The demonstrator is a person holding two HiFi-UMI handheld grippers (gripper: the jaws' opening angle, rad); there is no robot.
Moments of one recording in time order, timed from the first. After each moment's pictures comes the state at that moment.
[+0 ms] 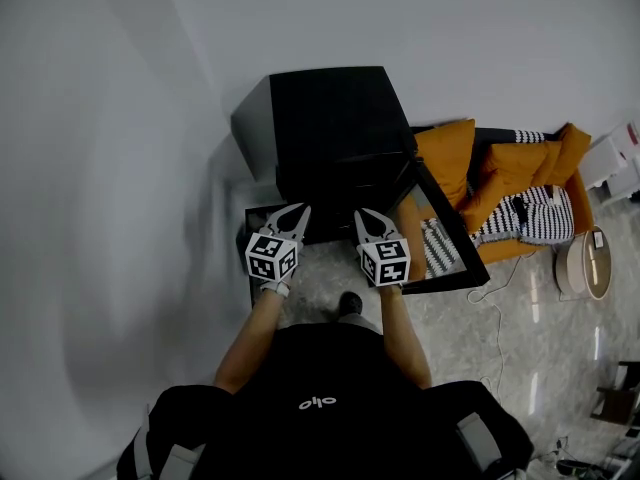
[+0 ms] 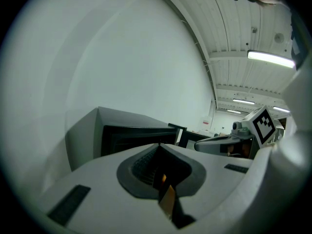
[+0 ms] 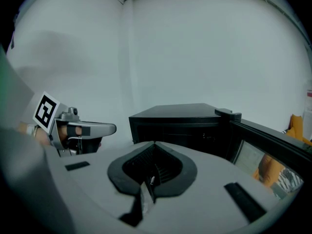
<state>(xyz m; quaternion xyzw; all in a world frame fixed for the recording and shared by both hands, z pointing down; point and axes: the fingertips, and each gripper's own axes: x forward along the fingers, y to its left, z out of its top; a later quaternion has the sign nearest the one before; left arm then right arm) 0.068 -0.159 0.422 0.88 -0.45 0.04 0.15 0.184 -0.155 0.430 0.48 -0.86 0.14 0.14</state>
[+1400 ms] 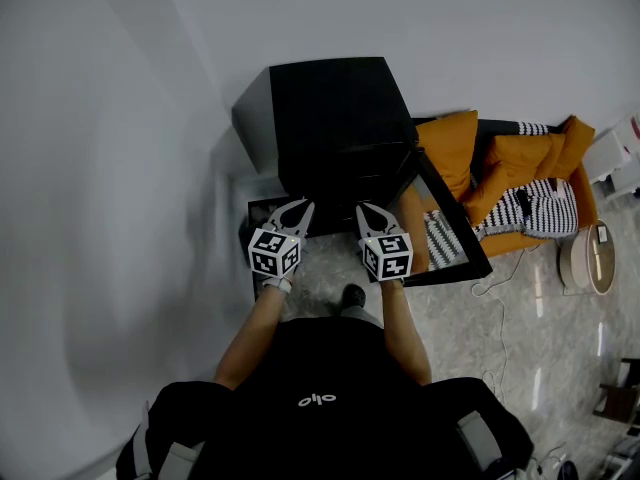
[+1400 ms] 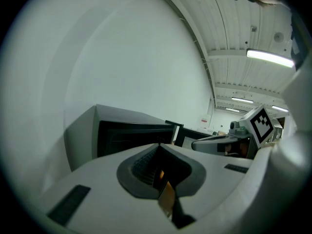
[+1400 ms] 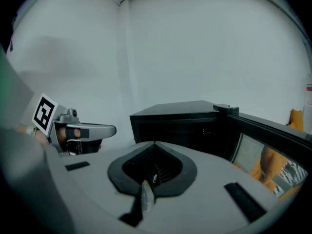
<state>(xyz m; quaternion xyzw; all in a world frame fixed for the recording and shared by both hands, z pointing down) 0.077 -0.147 0.429 0.88 -0.44 0.05 0.15 0.188 -0.145 0.439 0.47 -0.86 0.16 0.13</state>
